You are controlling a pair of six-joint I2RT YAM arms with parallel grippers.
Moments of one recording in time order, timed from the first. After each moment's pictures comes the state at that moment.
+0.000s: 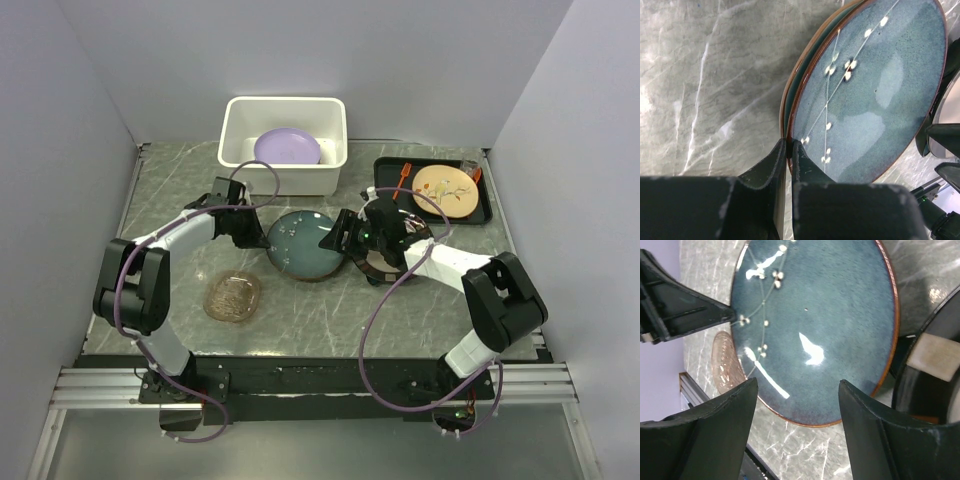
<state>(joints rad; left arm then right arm) -0.27 1.69 1.10 -0.40 0.31 -0.54 0.50 1.58 0.85 0.12 -0.32 0.74</state>
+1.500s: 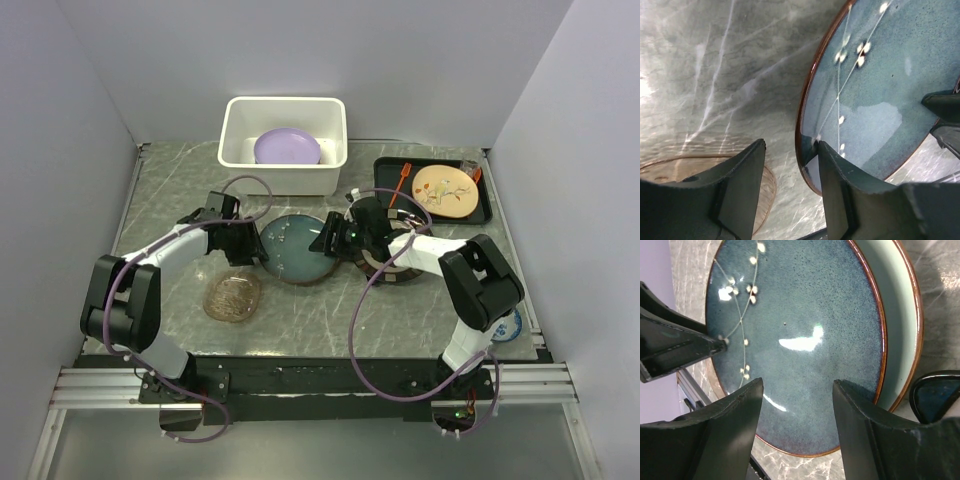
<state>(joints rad) -0.27 1.57 0.96 -0.42 0.26 -0.57 0.53 1.74 0.93 0.15 -0.36 0.74</state>
